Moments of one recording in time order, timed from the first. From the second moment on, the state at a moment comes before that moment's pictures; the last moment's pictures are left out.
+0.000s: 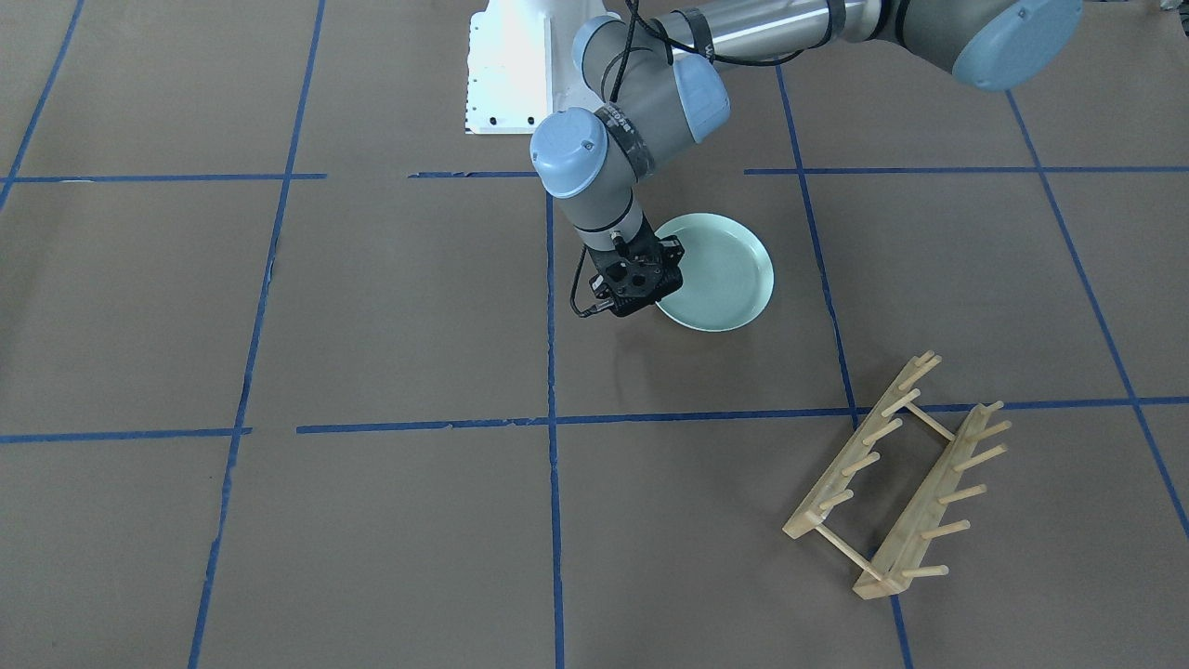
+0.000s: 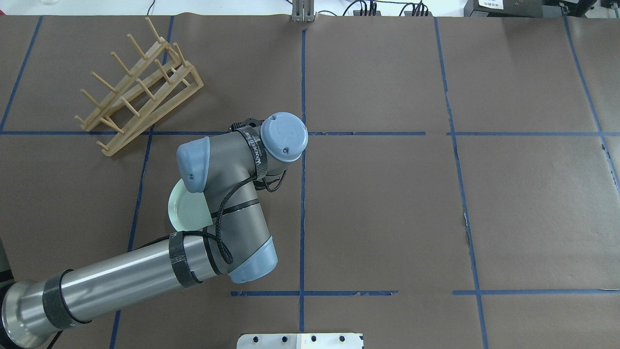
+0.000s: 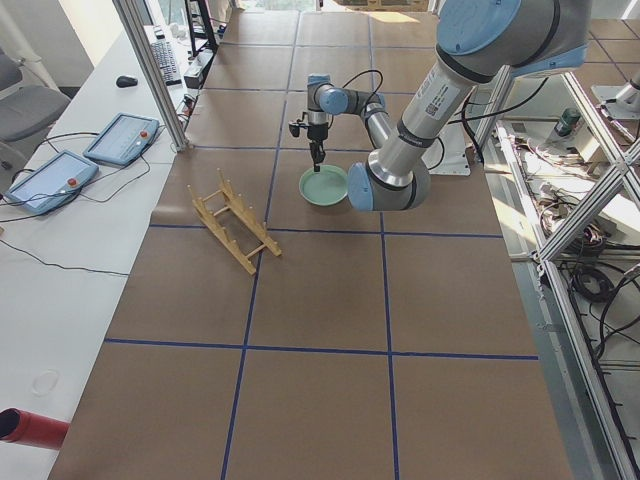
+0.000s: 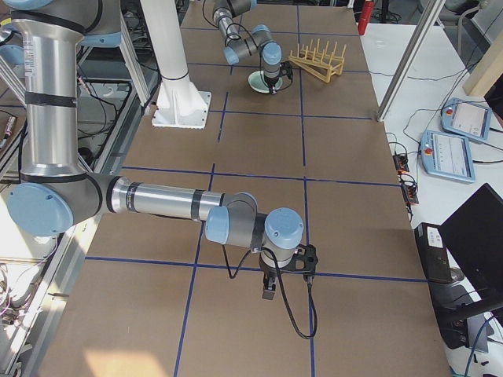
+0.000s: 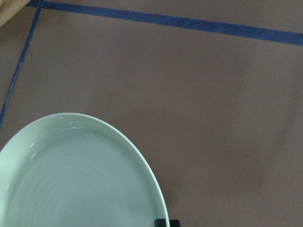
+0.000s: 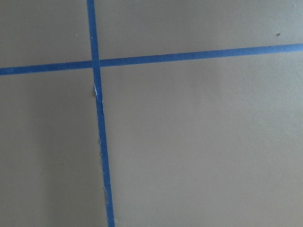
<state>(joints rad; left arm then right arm) -0.48 -2.43 -1.45 -1.24 -1.73 -1.45 1.62 -1.62 1.56 -1.62 2.32 -0.02</state>
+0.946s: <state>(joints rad) -0.83 -2.29 -1.76 -1.27 -1.96 -0.99 1.62 -1.62 1.56 -1.62 2.32 -0.02</state>
